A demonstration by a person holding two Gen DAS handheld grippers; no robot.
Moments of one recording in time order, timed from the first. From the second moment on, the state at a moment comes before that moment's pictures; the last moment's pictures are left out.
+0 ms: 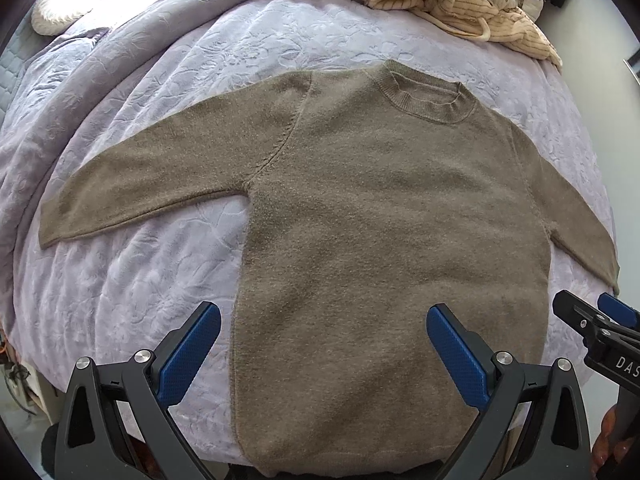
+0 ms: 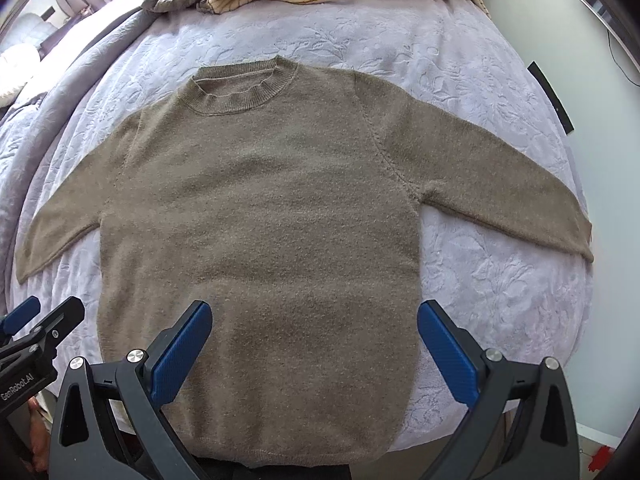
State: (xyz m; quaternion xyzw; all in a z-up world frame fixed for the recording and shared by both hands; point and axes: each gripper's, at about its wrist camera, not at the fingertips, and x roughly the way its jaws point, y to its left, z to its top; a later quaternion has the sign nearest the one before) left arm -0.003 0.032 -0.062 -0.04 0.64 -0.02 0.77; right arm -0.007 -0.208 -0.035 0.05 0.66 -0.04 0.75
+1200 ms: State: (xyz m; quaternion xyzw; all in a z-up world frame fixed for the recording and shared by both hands) left arm 0.030 0.389 -0.188 -0.42 0.48 0.12 0.76; right arm -0.021 -0.050 -0.057 -0.02 0.68 0.05 0.73
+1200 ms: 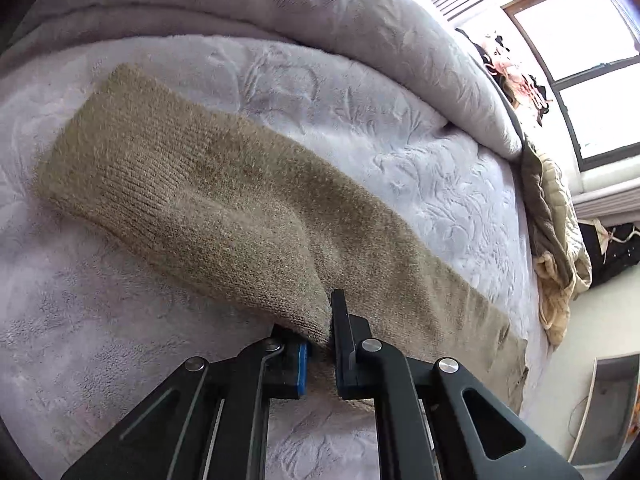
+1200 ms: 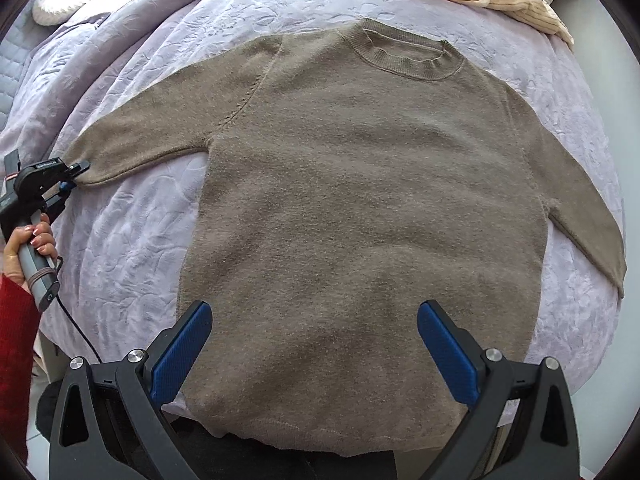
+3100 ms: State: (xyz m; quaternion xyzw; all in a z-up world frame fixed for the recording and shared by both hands) left arm 0.107 0.139 -0.180 -0.06 0.60 0.08 0.80; right arm 0.137 -0.080 -0.130 -0.28 0.52 0.12 0.80
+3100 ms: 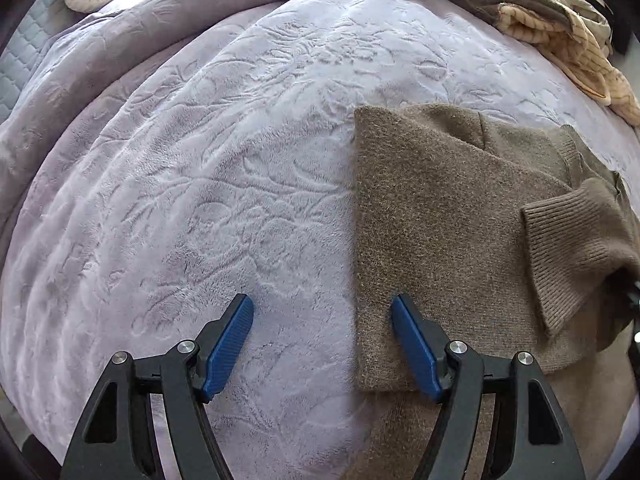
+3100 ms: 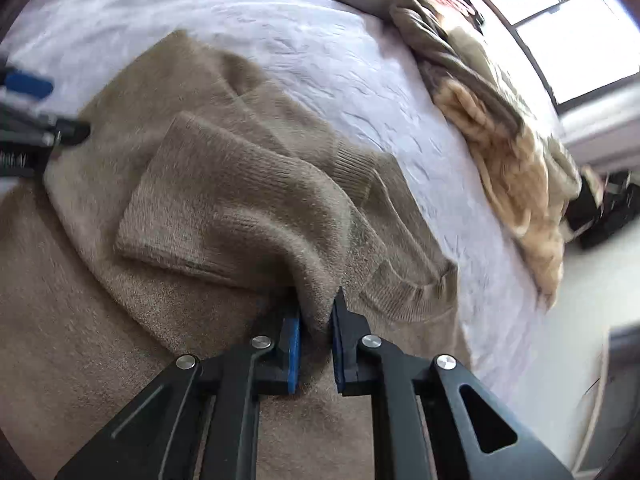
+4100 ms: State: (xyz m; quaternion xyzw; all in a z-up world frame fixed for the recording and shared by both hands) left arm 0.123 0.087 -0.176 0.03 0.59 0.09 0.80; right arm 0.097 -0.342 -0.176 0.37 0.59 -0.04 0.72
